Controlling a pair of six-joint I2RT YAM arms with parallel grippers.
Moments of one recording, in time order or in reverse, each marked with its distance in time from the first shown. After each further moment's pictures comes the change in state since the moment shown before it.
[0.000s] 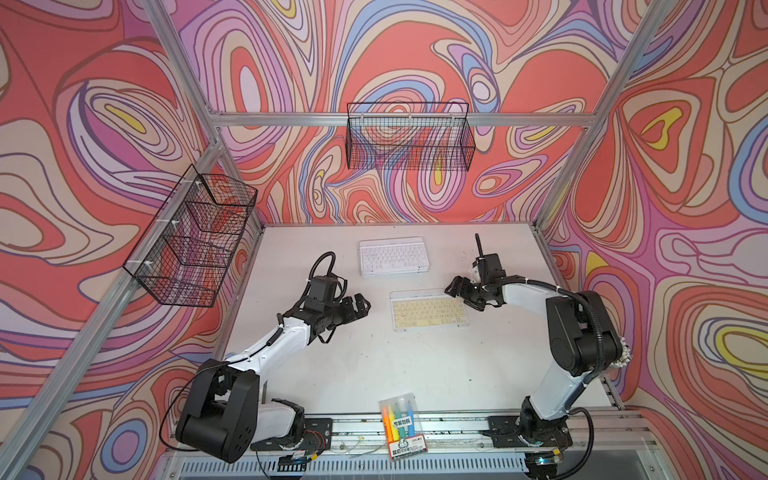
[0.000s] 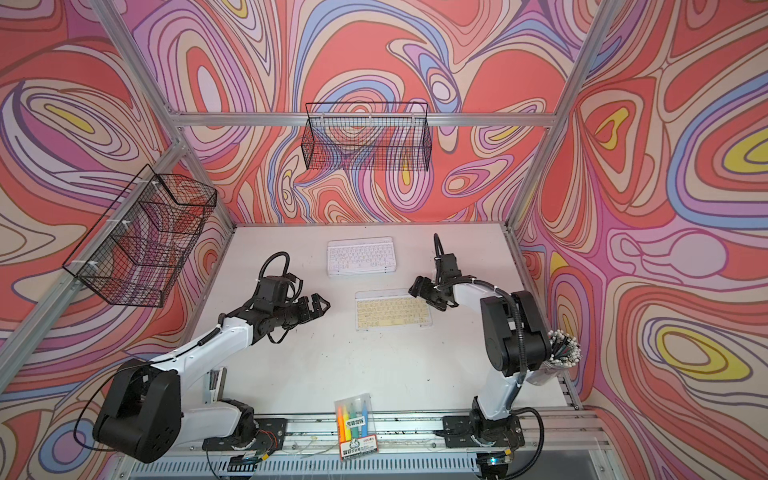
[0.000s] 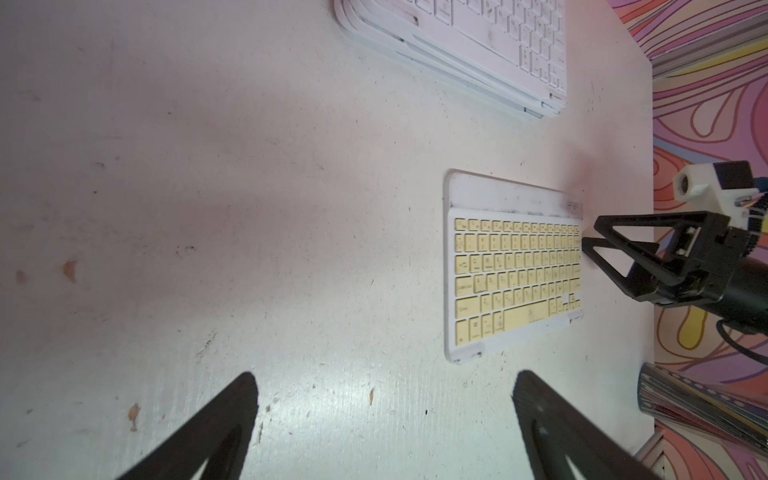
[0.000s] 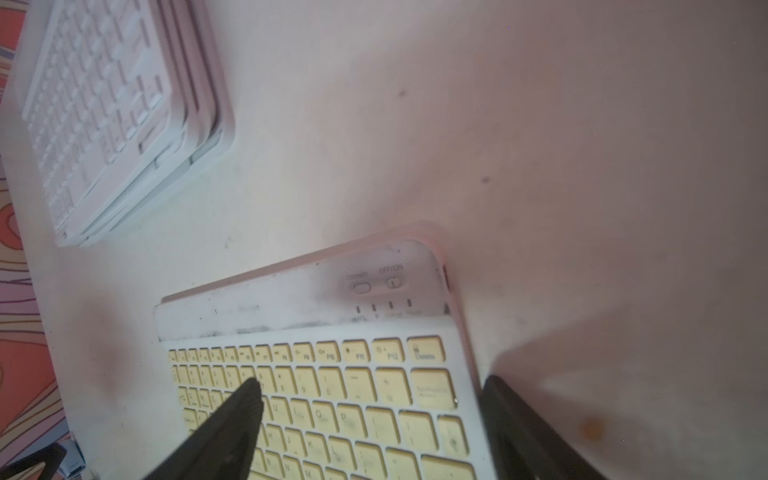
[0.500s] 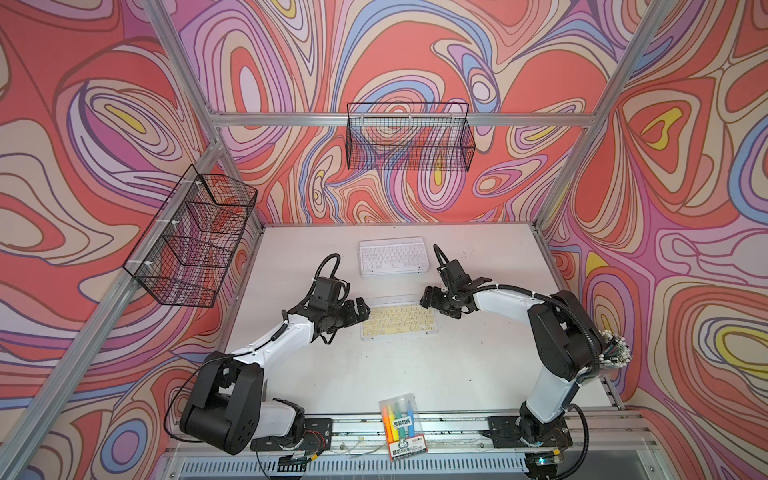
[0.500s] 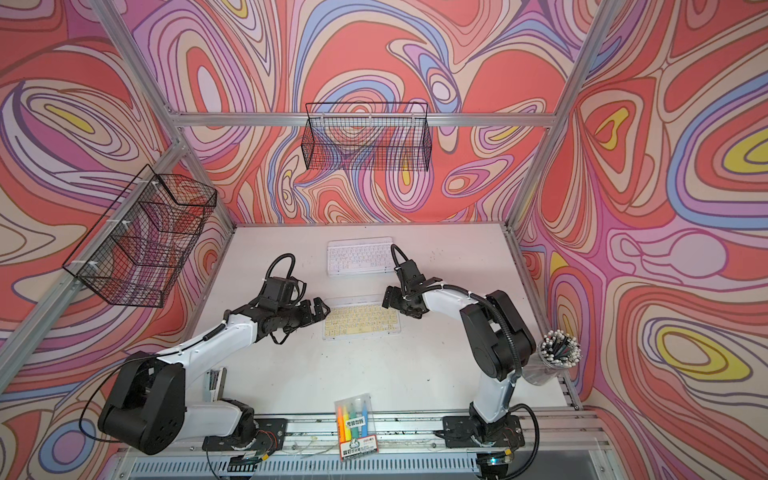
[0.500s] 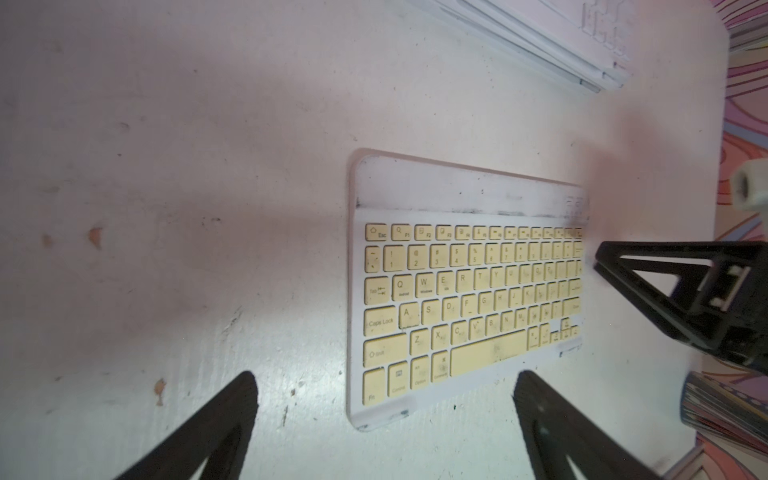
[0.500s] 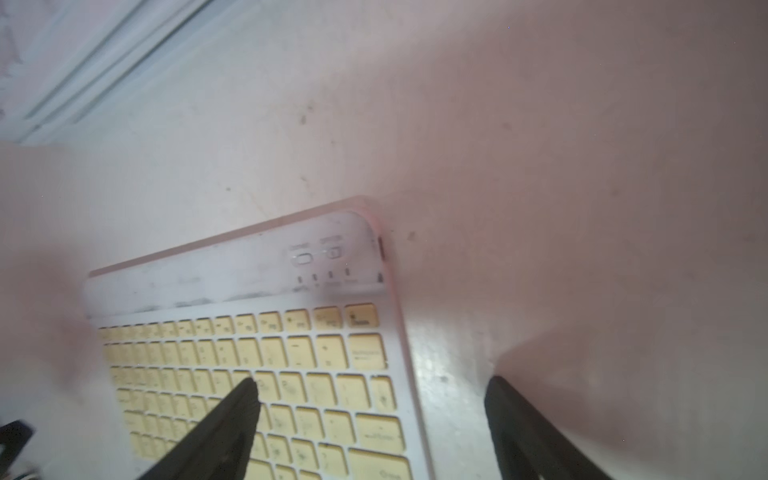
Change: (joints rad) left arm -0.039 0.039 0.038 -0.102 -0.087 0.004; right arm 0.260 0.024 0.107 -0.156 0.229 0.112
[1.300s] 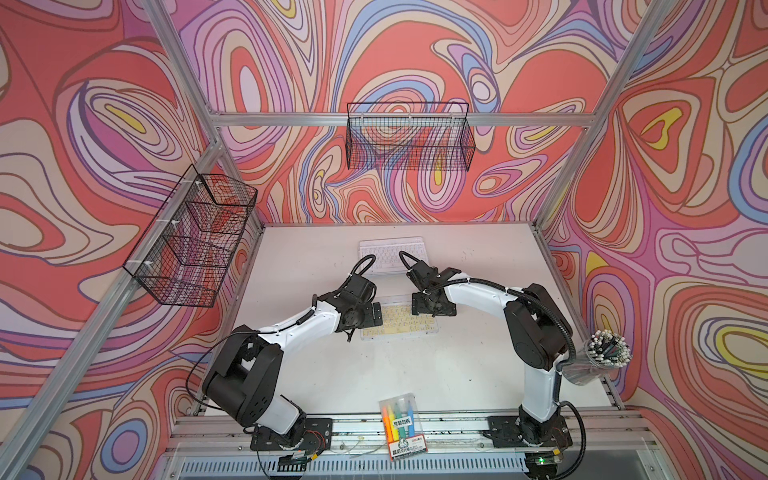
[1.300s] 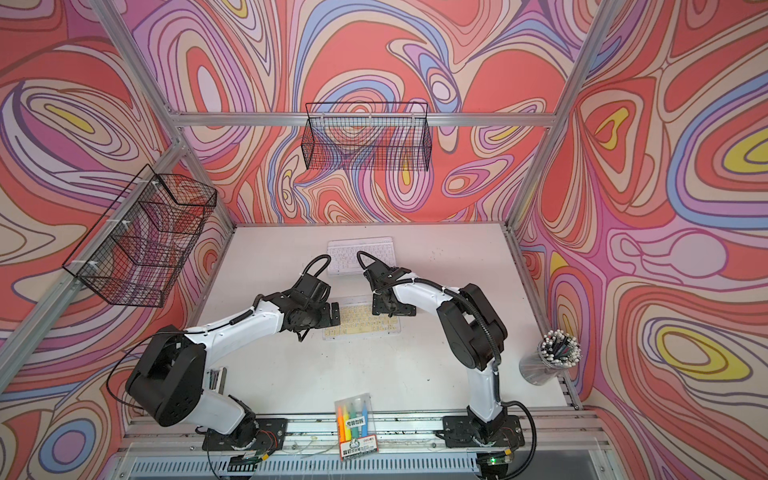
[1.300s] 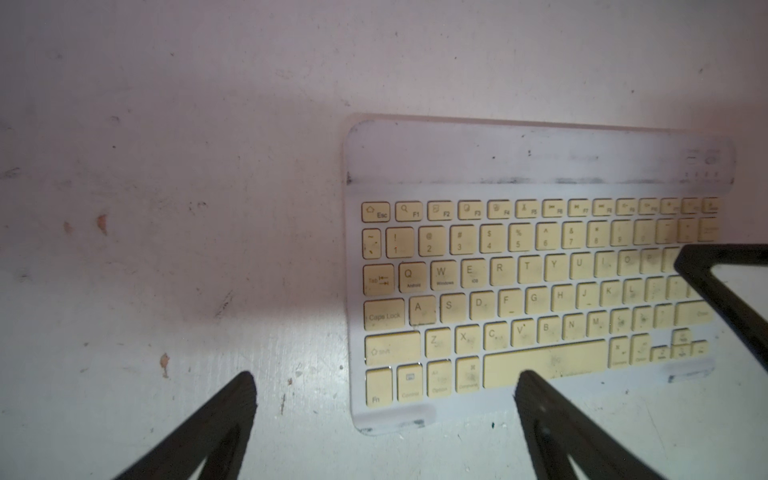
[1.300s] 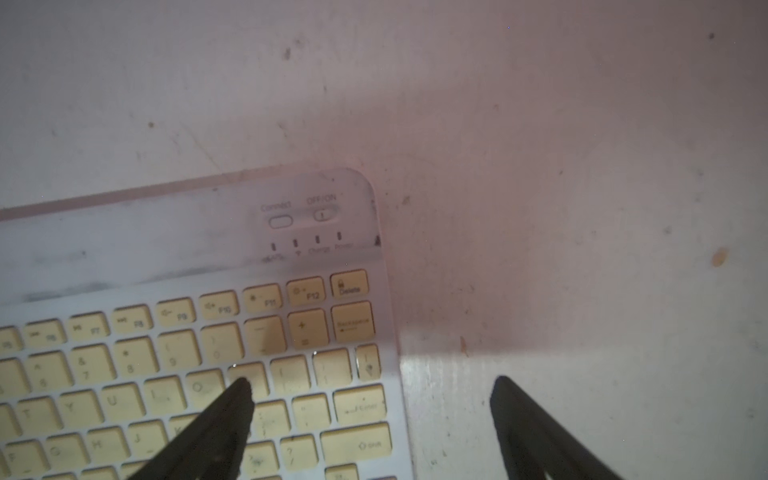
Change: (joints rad) left arm -0.204 0.171 0.179 -0.184 -0.273 -0.030; right arm 0.166 0.159 0.268 -0.354 0.300 -0.035
